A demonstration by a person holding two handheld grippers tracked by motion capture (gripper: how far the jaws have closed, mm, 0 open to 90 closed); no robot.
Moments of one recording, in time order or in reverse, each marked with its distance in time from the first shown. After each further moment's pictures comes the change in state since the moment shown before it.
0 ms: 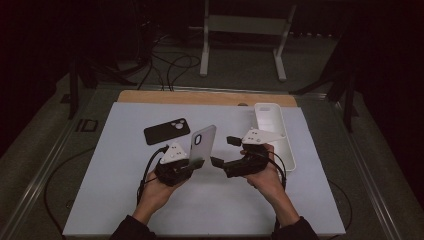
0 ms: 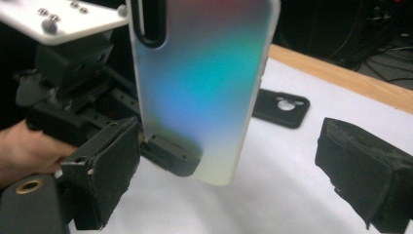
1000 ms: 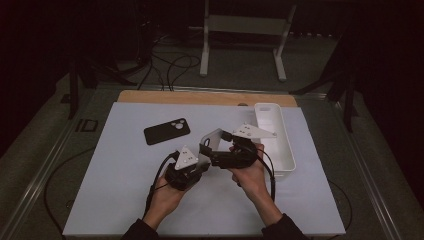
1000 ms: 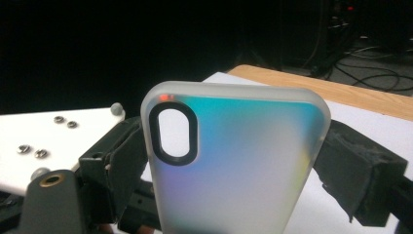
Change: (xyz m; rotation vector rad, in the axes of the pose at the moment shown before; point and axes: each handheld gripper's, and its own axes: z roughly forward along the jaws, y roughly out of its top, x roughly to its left) left arm -0.021 -0.005 0.022 0.035 0.077 -0.013; right arm 0.017 0.015 0.023 -0.087 -0.116 0.133
